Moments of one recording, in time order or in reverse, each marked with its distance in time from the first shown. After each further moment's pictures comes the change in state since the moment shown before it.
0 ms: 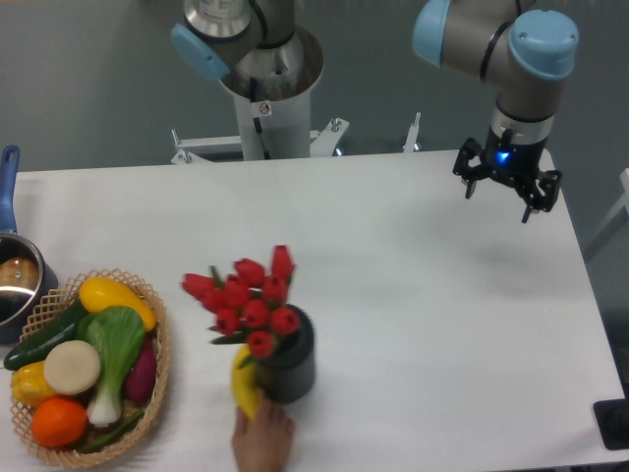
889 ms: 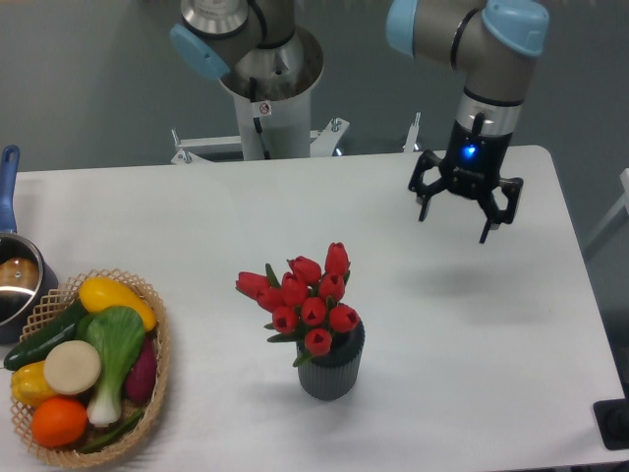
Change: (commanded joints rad) arm -0.031 0.066 -0.104 0.115 -0.635 -0.183
